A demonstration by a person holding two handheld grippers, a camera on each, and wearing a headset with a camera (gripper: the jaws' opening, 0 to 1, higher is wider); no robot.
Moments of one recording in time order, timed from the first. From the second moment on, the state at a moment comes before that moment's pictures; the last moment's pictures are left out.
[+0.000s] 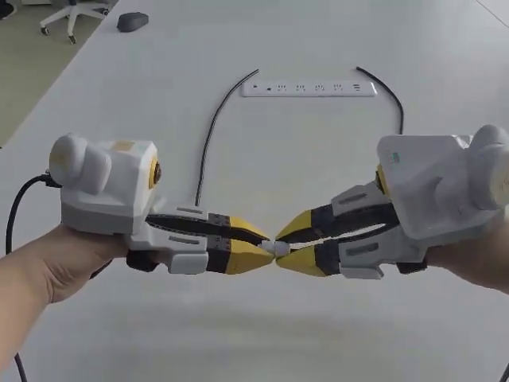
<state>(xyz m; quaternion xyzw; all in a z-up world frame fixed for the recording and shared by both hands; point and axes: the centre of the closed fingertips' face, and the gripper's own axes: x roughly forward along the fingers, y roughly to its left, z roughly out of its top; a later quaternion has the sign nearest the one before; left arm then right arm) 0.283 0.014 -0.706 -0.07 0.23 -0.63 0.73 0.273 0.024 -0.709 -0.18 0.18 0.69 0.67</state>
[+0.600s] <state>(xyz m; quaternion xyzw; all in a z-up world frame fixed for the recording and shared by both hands) 0.282 0.013 -0.699 -0.04 0.20 -0.64 0.74 0.285 0.019 -0.692 0.05 0.29 0.67 0.68</state>
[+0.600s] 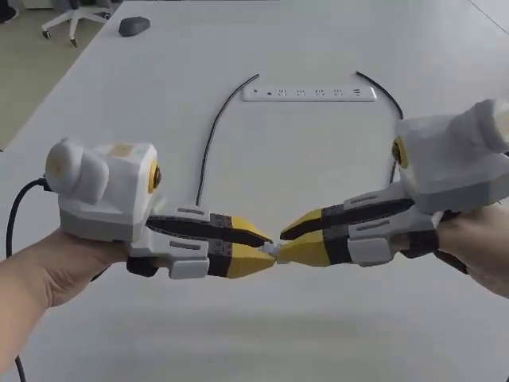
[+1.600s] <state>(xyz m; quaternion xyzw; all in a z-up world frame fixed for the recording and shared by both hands) 0.285 0.013 -0.695 -0.04 0.20 -0.64 0.74 0.274 0.022 -0.696 -0.03 0.26 0.69 0.68</state>
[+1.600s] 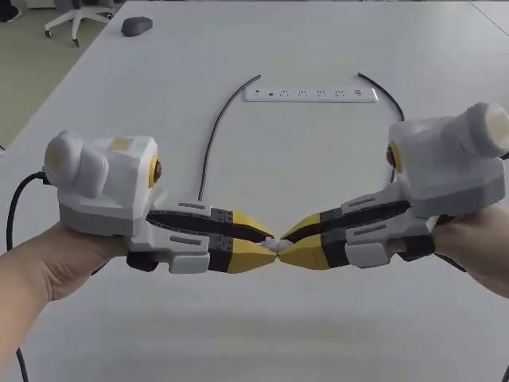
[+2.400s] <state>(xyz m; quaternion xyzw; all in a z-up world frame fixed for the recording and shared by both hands) 0.289 0.014 -0.697 -0.04 0.21 -0.63 0.74 0.281 0.014 -0.697 -0.13 0.19 0.67 0.71</state>
